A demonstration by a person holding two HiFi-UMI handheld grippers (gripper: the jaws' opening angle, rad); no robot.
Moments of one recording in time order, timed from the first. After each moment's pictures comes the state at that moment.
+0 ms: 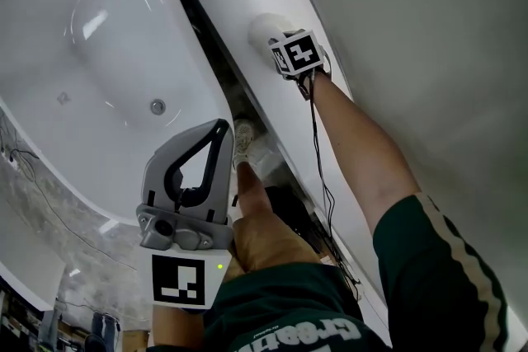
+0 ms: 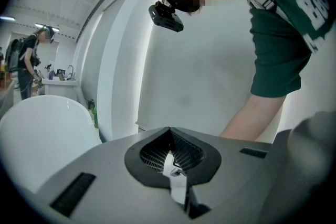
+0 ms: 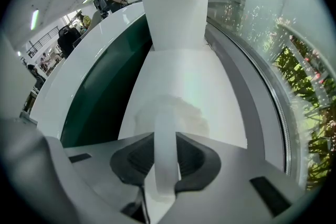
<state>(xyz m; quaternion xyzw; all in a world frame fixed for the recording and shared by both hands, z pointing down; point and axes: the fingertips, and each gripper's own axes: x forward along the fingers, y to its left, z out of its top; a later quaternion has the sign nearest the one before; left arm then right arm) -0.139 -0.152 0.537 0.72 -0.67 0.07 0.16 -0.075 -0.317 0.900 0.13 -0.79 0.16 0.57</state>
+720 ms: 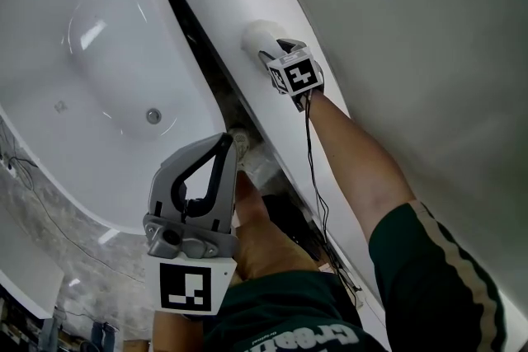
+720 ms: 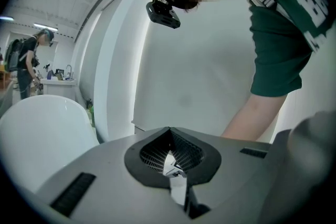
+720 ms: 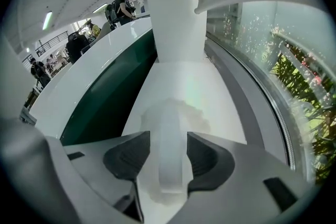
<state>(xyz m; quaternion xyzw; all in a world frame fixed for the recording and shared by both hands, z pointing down) -0.119 -0.149 0.539 0.73 -0.66 0.08 0.16 -0.071 -0.308 0.895 0.13 -0.84 0.14 0.51</state>
